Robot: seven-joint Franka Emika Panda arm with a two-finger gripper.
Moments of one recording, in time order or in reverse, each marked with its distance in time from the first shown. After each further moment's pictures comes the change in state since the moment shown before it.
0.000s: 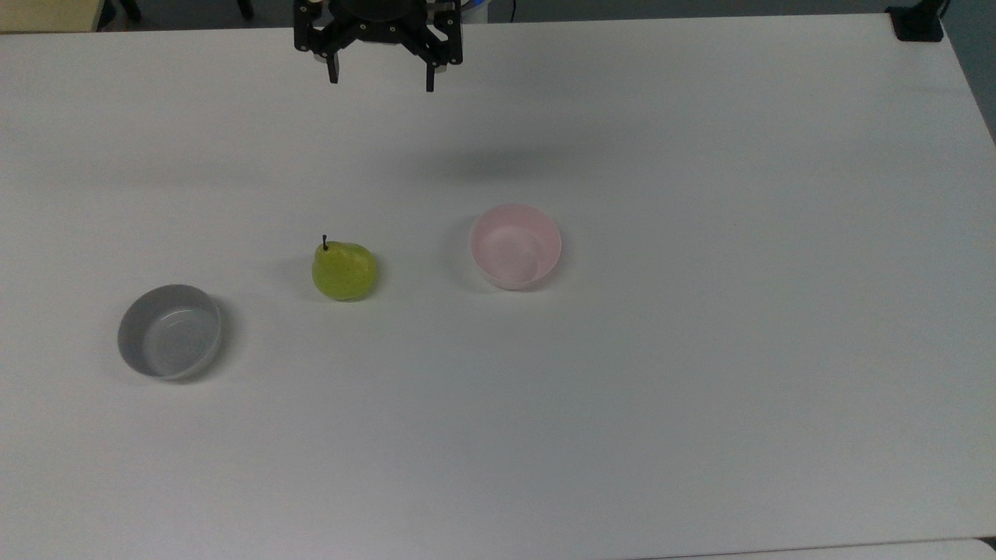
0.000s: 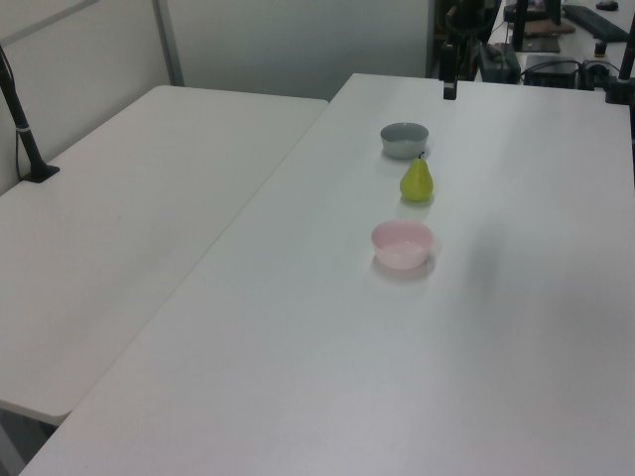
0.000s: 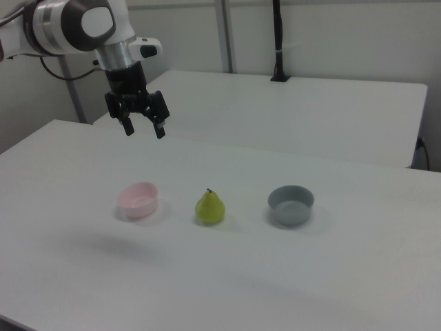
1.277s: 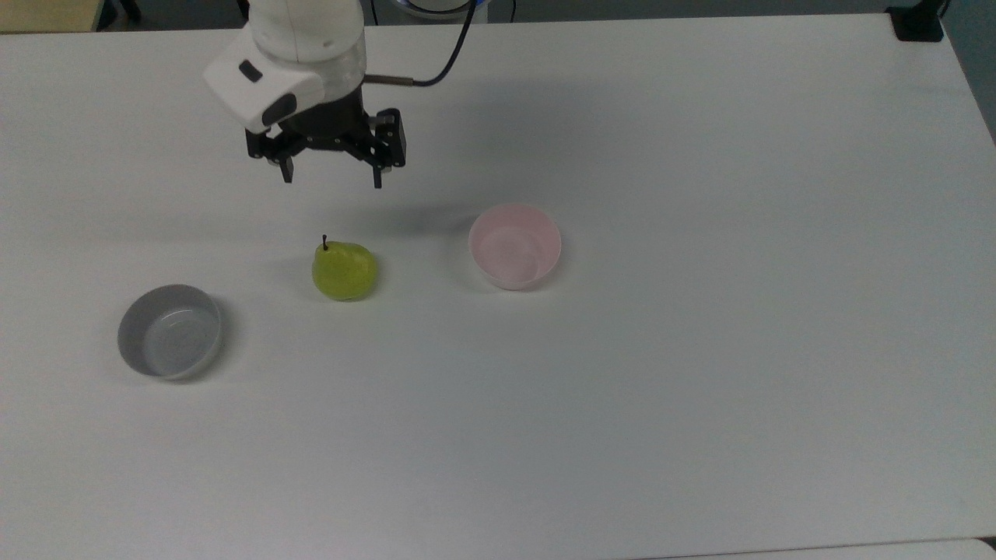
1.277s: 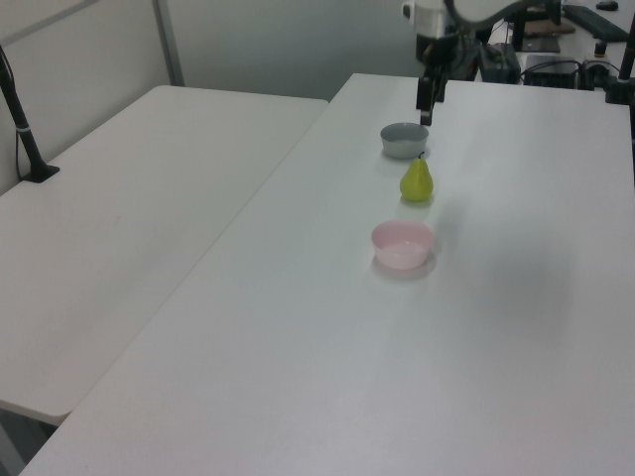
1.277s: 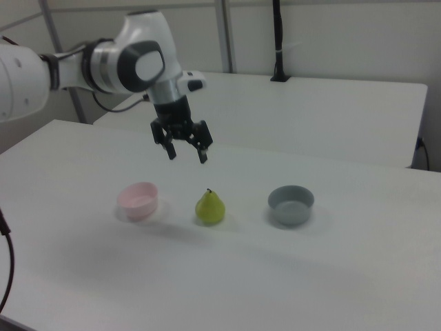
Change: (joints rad) arm -0.093 0.169 -0.006 -0.013 0.000 0.224 -0.095
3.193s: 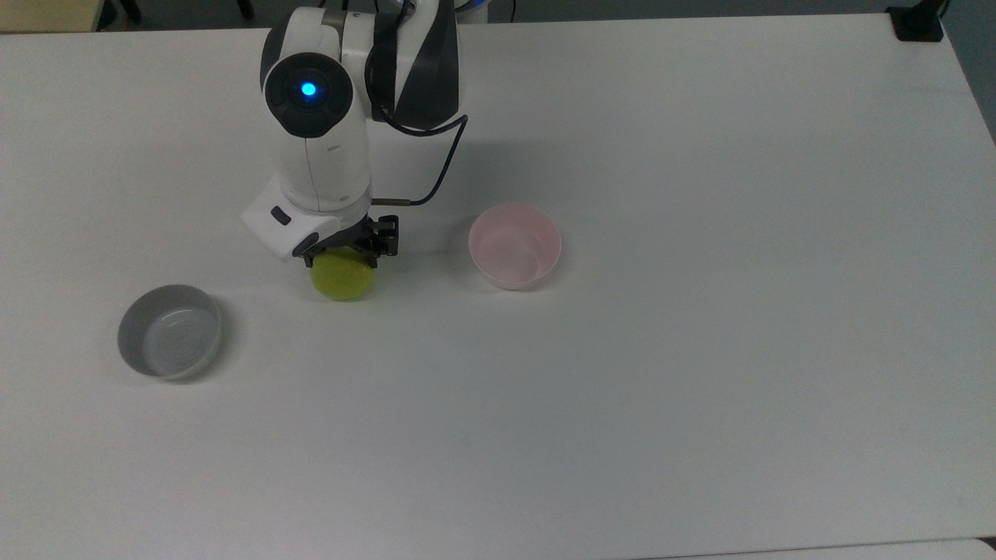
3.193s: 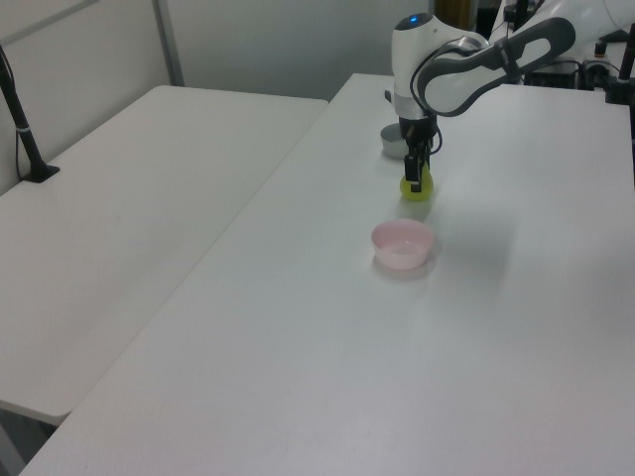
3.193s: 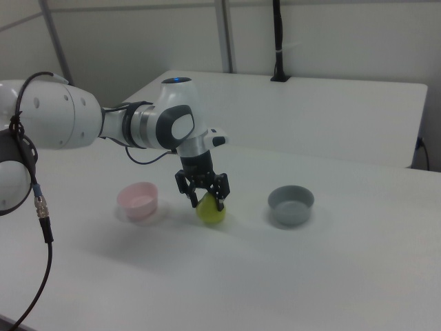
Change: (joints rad) arm -0.024 0.232 0.004 -0.032 -0.036 0.186 -0.025
